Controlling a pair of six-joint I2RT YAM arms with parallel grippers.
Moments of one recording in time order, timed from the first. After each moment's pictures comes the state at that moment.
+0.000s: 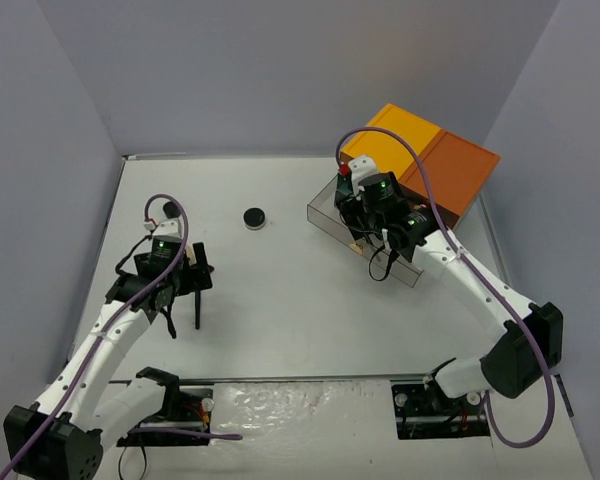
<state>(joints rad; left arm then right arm) -0.28 0.93 0.80 -0.73 -0.28 -0.39 0.55 1.41 1.24 -0.52 0.39 -0.14</state>
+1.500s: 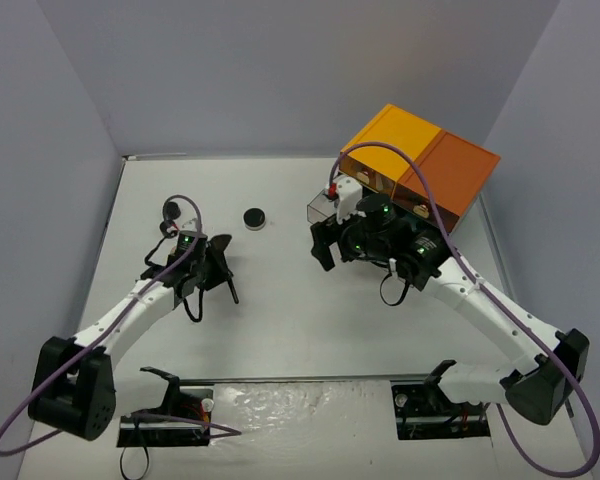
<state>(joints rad) -0.31 1.23 0.70 -0.36 0.01 -0.75 0.68 1.23 1.17 -0.51 -0.03 0.06</state>
